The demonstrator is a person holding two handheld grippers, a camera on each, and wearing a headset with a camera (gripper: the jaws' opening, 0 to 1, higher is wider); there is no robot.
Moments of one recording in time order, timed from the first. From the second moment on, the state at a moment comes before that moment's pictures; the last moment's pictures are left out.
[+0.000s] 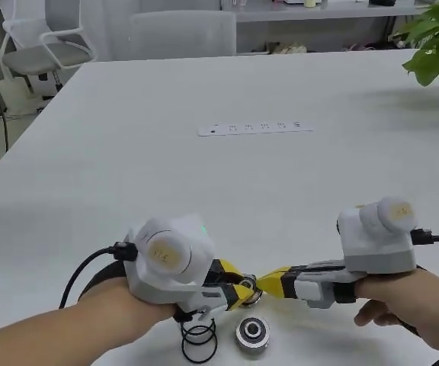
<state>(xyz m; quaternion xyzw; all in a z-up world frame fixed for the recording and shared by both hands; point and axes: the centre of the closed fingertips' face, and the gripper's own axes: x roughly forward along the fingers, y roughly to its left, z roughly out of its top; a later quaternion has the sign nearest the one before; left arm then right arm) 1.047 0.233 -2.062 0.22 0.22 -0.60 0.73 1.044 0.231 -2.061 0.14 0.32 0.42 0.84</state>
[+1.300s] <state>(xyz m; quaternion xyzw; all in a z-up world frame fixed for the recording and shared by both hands) 1.030 0.256 -2.020 0.18 0.21 -0.63 0.73 1.044 0.230 -2.040 0.13 0.28 0.43 0.85</state>
